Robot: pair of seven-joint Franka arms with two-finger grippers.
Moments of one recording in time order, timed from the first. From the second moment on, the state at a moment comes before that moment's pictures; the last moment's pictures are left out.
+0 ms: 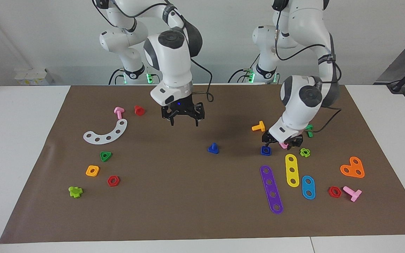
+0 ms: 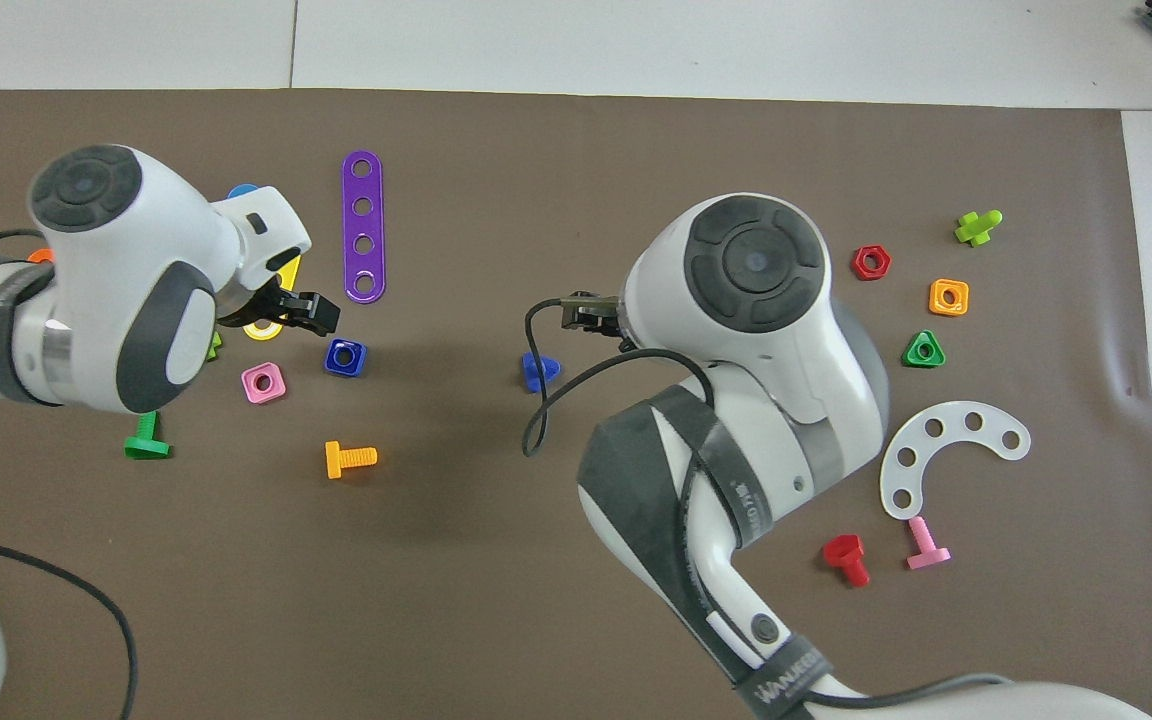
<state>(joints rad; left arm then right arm) -0.18 0.23 -0.01 -1.81 0.00 2.00 0.02 0.58 0.30 -0.05 -1.61 0.01 2.04 0.64</state>
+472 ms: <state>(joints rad) -0.05 -0.01 0.00 -1.75 0.00 1.76 0.03 0.68 0.50 -0.05 -1.59 0.01 2.24 0.73</state>
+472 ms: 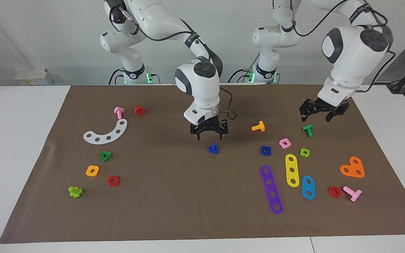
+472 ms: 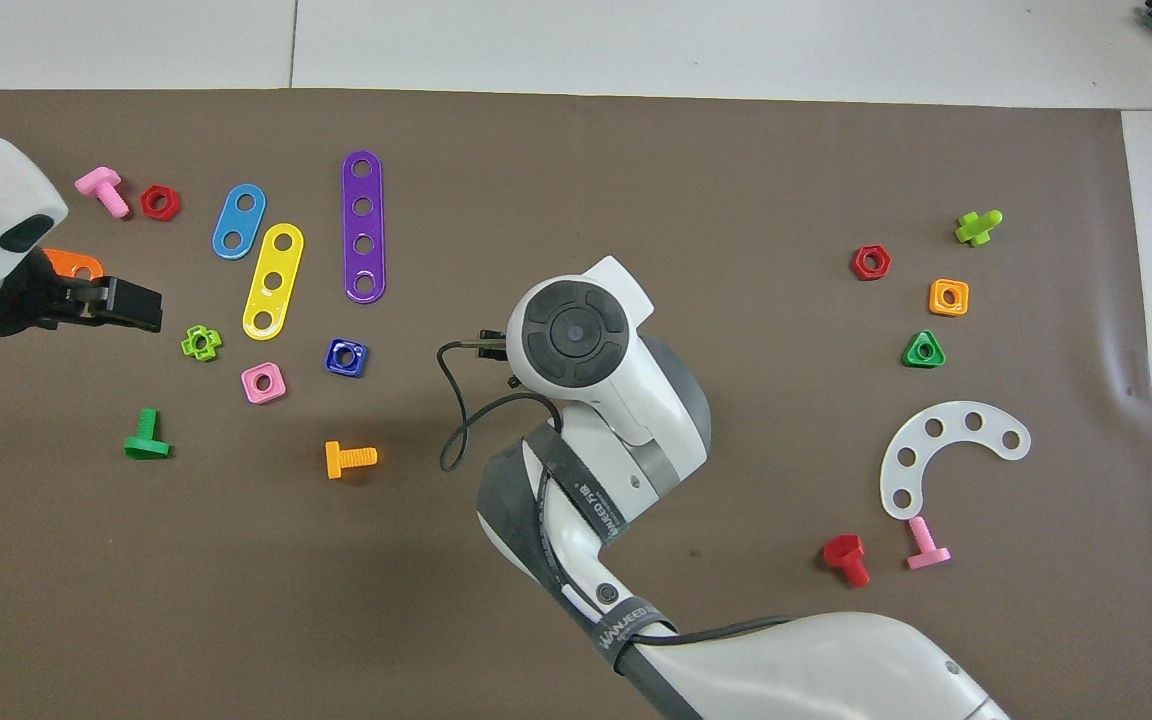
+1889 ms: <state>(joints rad) -0.02 -0.10 0.00 -1.78 0.00 1.70 0.03 0.69 0.58 -0.05 -1.60 0.00 2.31 0.73</state>
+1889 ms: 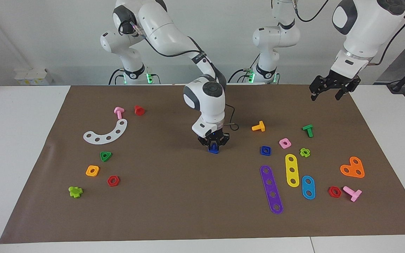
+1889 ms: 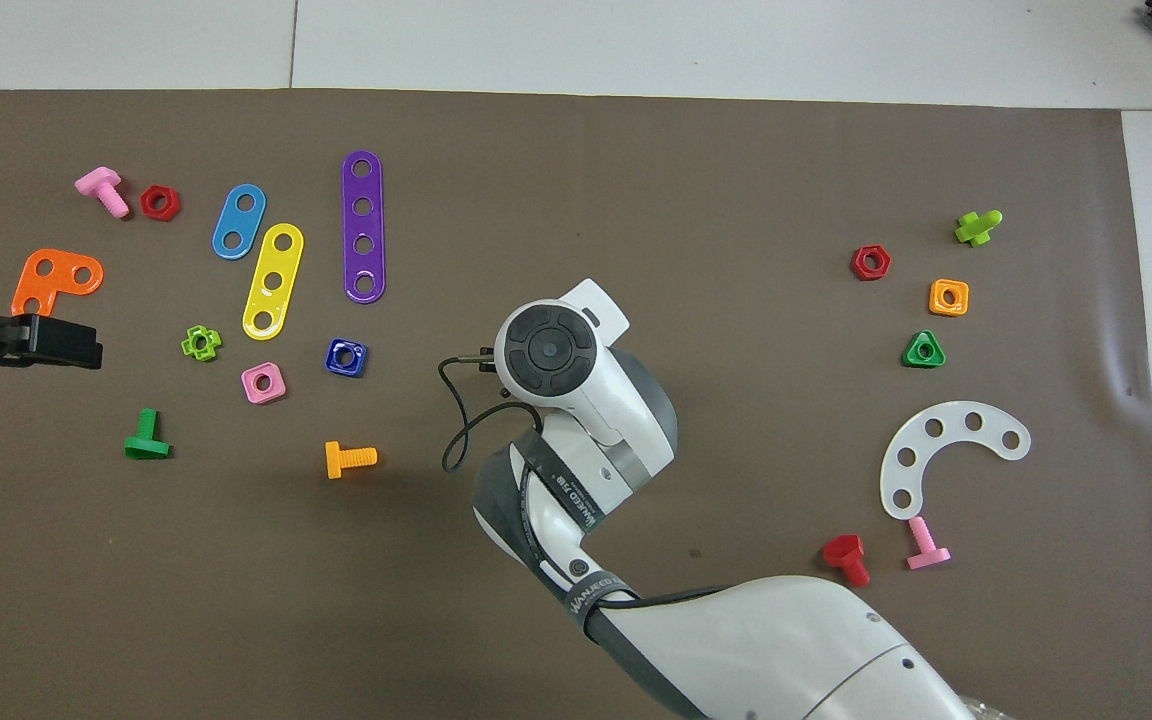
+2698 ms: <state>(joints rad) -0.02 -0.10 -0.01 -1.78 0.00 1.70 0.03 0.63 0.51 -0.07 -1.55 0.00 2.23 0.72</state>
